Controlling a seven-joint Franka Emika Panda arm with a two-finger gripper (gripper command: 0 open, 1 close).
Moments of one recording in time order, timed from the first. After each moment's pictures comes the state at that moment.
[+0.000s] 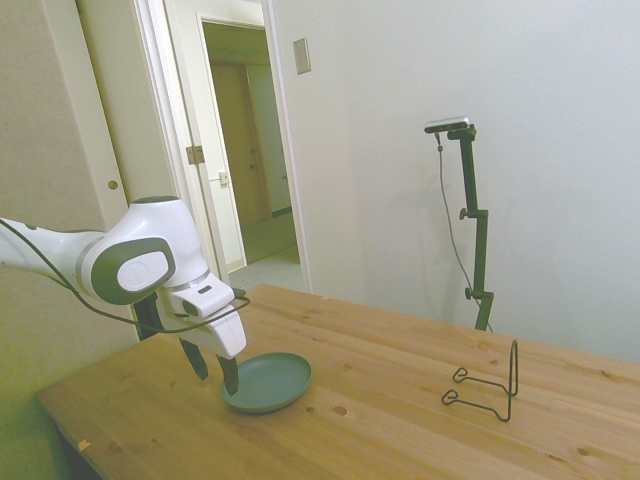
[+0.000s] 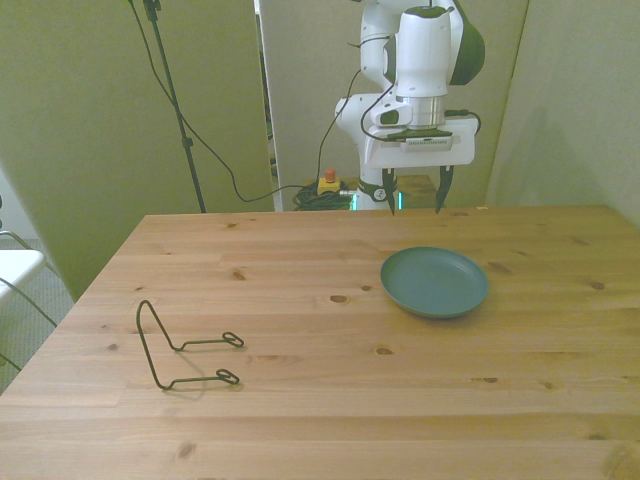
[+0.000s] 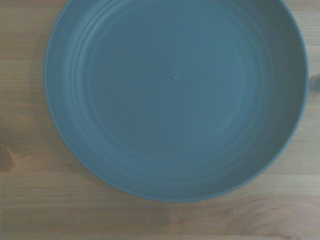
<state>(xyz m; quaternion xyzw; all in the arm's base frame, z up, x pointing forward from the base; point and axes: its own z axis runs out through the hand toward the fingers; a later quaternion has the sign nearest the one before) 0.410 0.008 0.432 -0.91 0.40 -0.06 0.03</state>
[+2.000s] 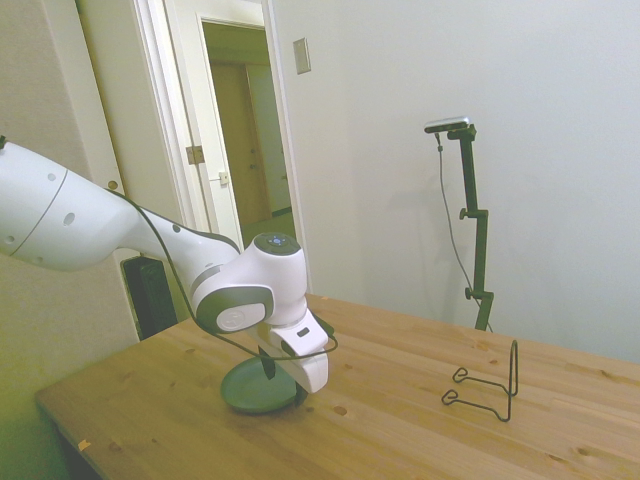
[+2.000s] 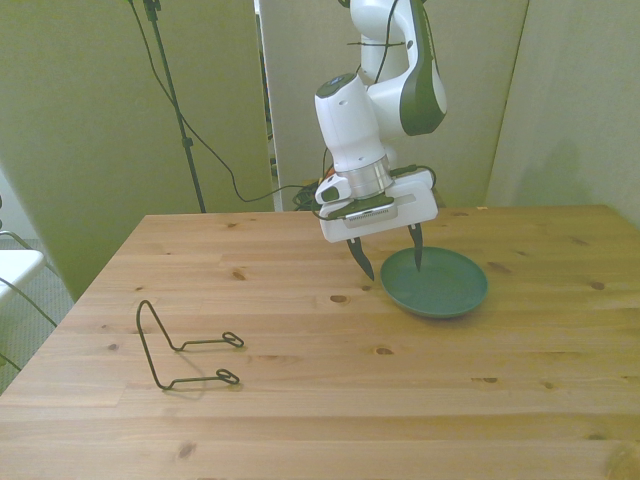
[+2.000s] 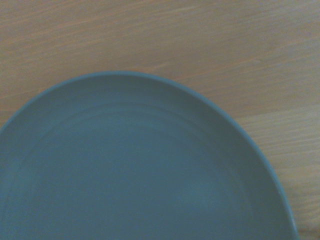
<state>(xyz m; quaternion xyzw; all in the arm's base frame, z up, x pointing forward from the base) 0.509 -0.088 0.358 -0.87 0.46 -0.02 0.17</state>
